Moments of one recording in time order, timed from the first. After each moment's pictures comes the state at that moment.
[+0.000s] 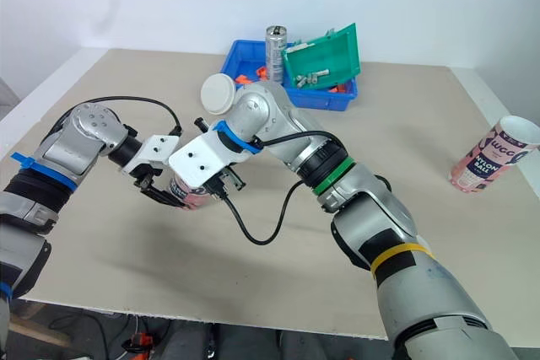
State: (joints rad) left arm -1.00 0.76 -0.50 0.56 -0.07 0.00 -1.61; right arm -1.28 -0.26 0.62 0.44 -0.17 -0.16 1.45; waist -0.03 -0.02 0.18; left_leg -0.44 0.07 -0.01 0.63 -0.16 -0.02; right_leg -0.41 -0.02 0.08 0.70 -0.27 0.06
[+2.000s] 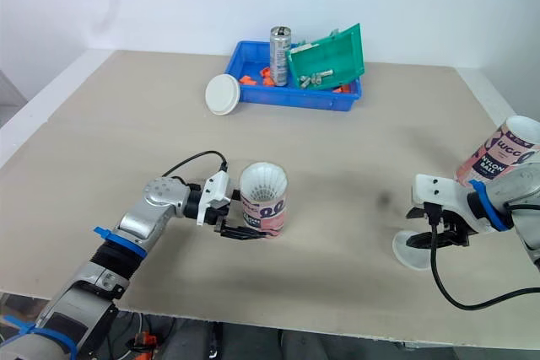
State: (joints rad) left arm -0.60 0.32 -0.32 0.37 -0.21 0.01 -1.33; right arm -0.40 -1.22 0.14 0.29 0.06 0.19 1.49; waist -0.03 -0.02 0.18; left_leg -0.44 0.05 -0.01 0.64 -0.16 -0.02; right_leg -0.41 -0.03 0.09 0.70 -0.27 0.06
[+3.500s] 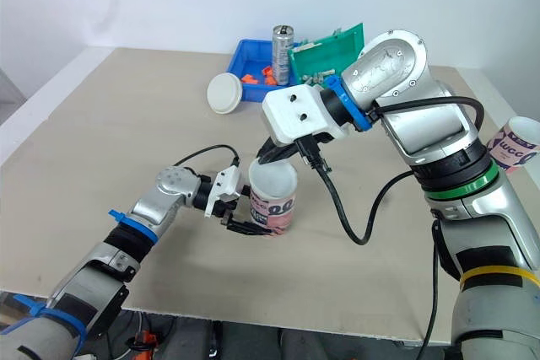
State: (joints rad) left arm -0.73 0.30 -0.36 0.54 -0.19 -0.07 -1.38; right arm -1.18 -0.81 0.44 -0.03 0.22 0.23 1.57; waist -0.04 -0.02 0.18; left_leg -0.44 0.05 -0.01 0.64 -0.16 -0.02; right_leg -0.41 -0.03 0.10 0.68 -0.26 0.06
